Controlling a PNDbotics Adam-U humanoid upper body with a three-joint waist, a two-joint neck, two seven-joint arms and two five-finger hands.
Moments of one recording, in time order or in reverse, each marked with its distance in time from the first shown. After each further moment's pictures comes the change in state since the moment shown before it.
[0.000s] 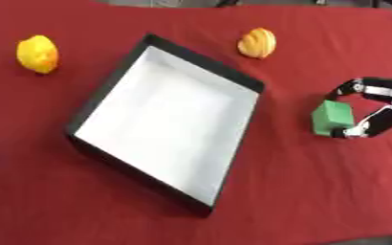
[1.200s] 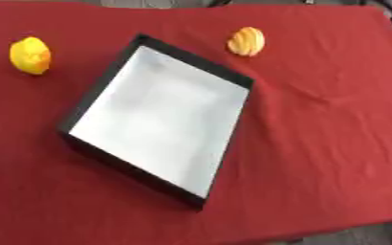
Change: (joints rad) left arm 0.020 0.043 0.047 -0.043 0.053 -0.040 0.067; right arm -0.568 0.089 -0.019 -0.408 -0.488 0.113 0.015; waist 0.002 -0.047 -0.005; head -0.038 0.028
